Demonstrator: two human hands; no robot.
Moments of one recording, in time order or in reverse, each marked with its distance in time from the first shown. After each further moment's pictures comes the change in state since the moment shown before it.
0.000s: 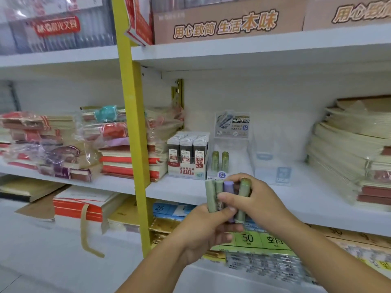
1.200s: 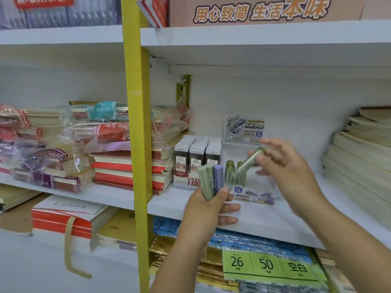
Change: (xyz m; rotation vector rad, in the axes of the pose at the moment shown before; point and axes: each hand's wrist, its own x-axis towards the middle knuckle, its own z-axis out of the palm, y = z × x) left_hand 0.051 0.026 -0.036 0.034 0.289 0.289; right_hand 0.080 -0.007 -0.015 0.124 0.257 -0.167
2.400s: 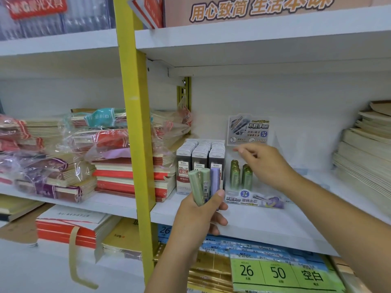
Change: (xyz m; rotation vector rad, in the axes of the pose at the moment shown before) left_hand 0.003 0.013 -0.020 0.201 0.062 -0.040; right_hand 0.055 0.020 0.024 -0.627 -0.158 -0.018
